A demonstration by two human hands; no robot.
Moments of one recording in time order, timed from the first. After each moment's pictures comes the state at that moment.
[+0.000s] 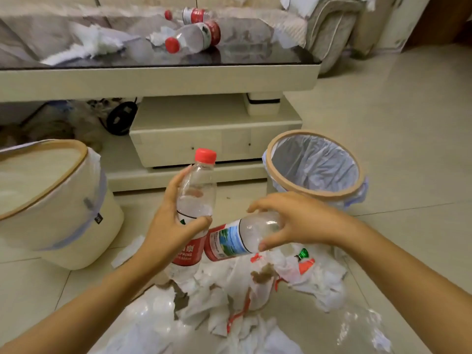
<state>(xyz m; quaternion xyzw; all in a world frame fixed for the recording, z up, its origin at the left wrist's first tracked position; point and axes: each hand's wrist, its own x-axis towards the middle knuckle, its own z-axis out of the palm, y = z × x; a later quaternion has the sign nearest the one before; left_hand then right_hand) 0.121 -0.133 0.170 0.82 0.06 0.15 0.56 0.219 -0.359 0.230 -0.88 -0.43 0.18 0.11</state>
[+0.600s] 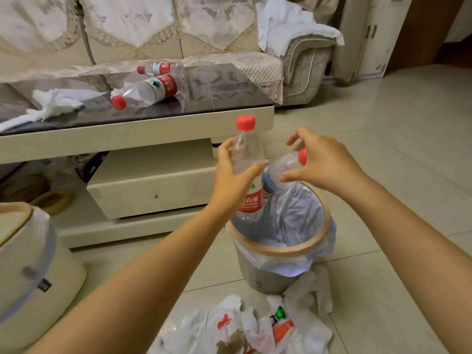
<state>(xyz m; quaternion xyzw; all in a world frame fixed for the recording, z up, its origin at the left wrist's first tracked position) 0.353 -0.285 0.229 0.74 0.03 0.21 0.64 0.390 -0.457 0.289 -0.93 -0.23 -0.11 0.25</state>
